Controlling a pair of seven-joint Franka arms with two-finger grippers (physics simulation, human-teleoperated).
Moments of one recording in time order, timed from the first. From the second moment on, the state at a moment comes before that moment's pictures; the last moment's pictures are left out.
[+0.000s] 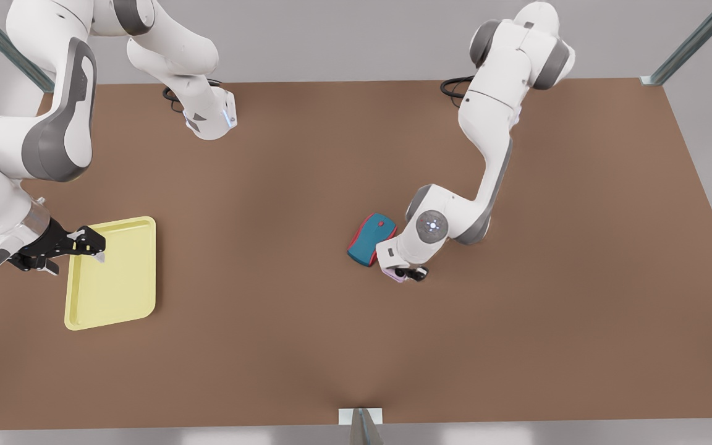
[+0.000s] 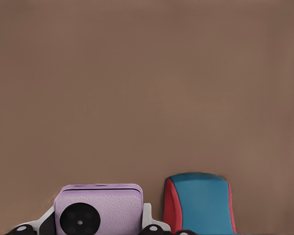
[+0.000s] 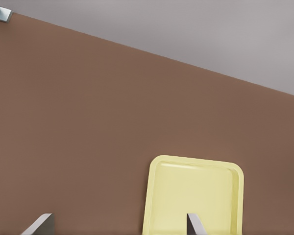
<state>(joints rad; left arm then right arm) -0.65 0.71 0.06 -1.45 -0.20 2.23 0.08 -0.08 0.26 0.03 -1.36 0.01 1.76 -0.35</state>
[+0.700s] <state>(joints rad) -0.91 1.20 0.01 -0.86 -0.17 2.45 -0.67 -0.12 0.21 0.00 -1.28 0.00 1.63 -0.30</state>
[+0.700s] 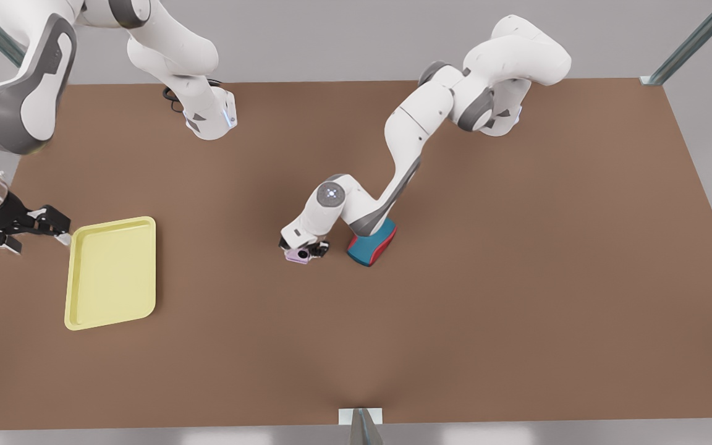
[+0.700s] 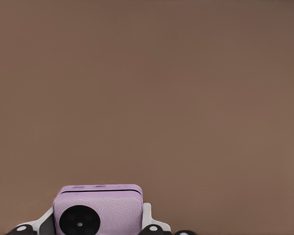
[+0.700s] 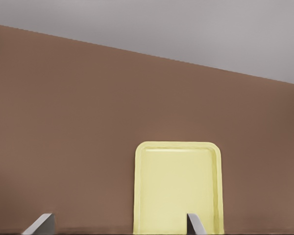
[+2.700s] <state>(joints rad) -0.15 0.34 0.20 -1.26 -0.08 1.46 0.03 0.46 0.59 0.09 -1.89 0.03 2.35 0.76</state>
